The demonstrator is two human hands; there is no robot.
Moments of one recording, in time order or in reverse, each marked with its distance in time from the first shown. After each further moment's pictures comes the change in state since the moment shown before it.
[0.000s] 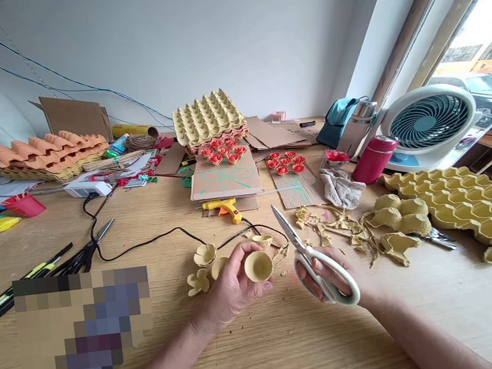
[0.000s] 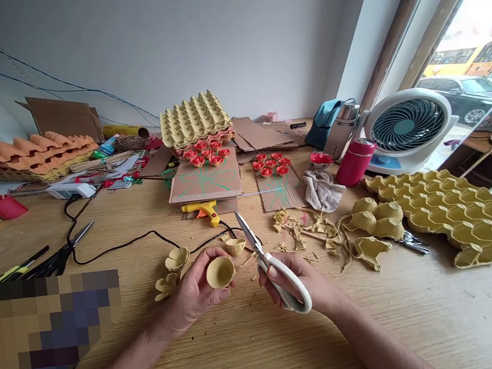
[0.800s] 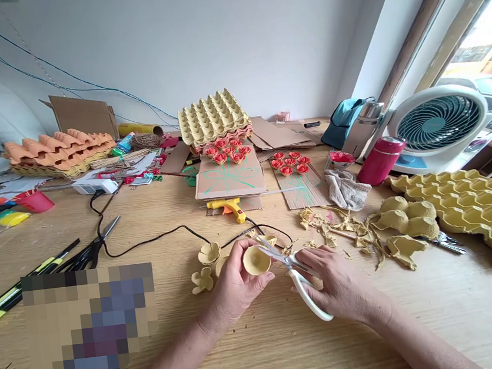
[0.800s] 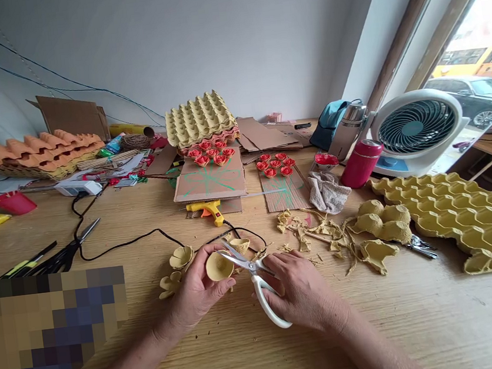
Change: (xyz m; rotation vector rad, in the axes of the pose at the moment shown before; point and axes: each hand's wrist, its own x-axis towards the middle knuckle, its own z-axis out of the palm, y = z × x) left_hand 0.007 -0.014 0.001 0.119 0.160 0.167; right_hand 0.002 -0.002 0.012 -1.258 0.143 -0.111
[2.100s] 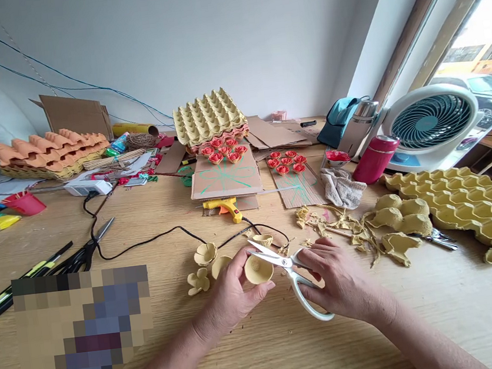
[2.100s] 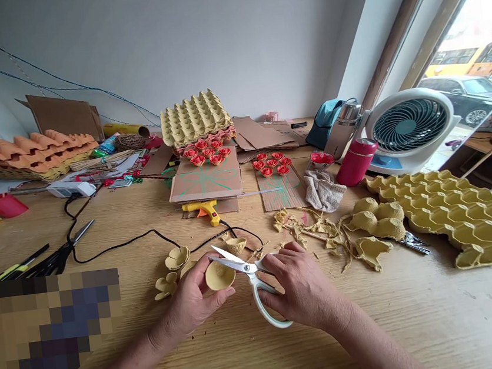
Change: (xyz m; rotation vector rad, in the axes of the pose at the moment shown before) left_hand -0.008 0.004 -0.003 0.304 -0.086 0.047; right_hand -0.003 -0.001 -0.014 -0.092 0.096 -0.125
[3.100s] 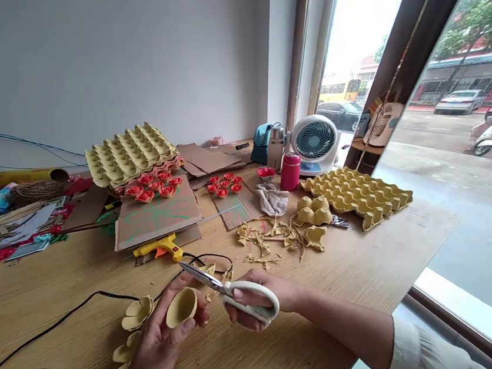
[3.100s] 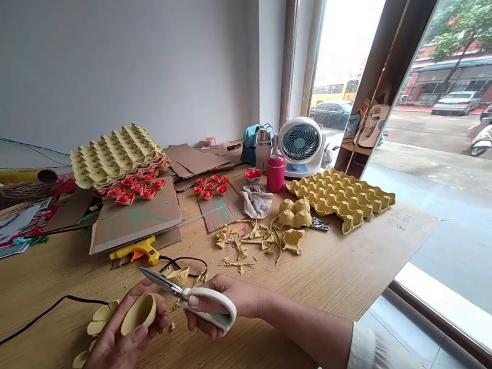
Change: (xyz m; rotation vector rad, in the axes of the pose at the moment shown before) left_hand -0.002 0.030 -0.007 -0.375 0.064 -0.248; right_hand 0.008 0.000 0.011 1.506 -0.343 0.274
